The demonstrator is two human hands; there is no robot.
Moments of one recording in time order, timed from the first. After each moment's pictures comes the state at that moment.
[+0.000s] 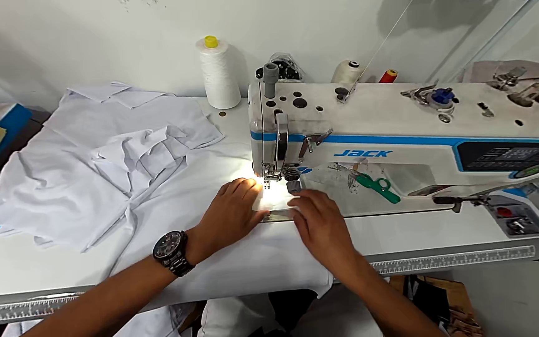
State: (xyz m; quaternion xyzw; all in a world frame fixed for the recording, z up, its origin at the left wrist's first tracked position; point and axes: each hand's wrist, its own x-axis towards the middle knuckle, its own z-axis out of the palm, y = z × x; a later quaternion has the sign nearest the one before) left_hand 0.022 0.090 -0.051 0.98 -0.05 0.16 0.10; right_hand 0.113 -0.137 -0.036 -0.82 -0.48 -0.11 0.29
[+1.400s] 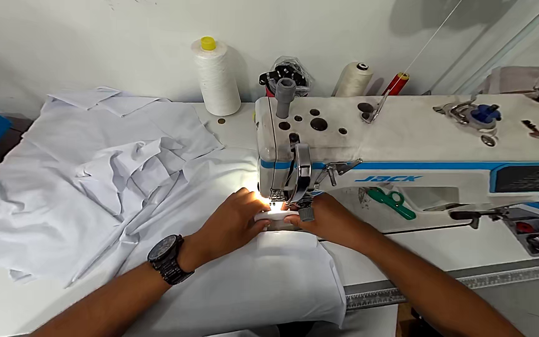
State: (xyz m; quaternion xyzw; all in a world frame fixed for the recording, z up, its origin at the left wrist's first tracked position) left_hand 0.042 0.116 -0.044 0.95 -0.13 0.17 0.23; right_hand 0.182 -0.104 -0.024 -0.79 -0.56 0.09 0.25
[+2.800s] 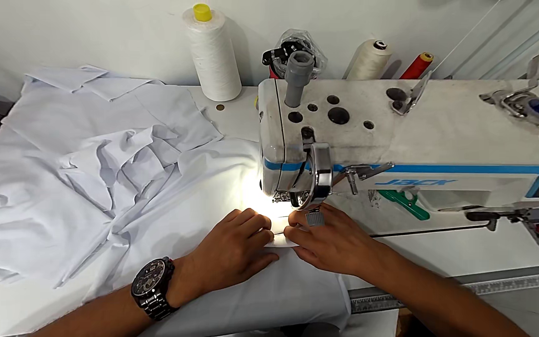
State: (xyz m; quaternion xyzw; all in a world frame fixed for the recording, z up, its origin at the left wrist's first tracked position) left_hand 0.010 0.097 -0.048 0.95 -0.19 0.19 0.15; right_hand 0.161 -0.118 -0.039 -0.69 -0.70 -0.10 0.15
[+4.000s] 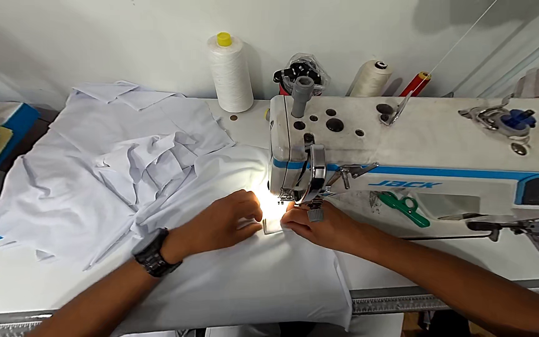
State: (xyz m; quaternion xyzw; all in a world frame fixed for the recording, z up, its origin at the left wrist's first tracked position) left_hand 0.025 0.143 -0.034 0.94 -0.17 0.10 0.26; right_hand 0.186 -0.091 -0.051 -0.65 -0.70 0.03 0.29
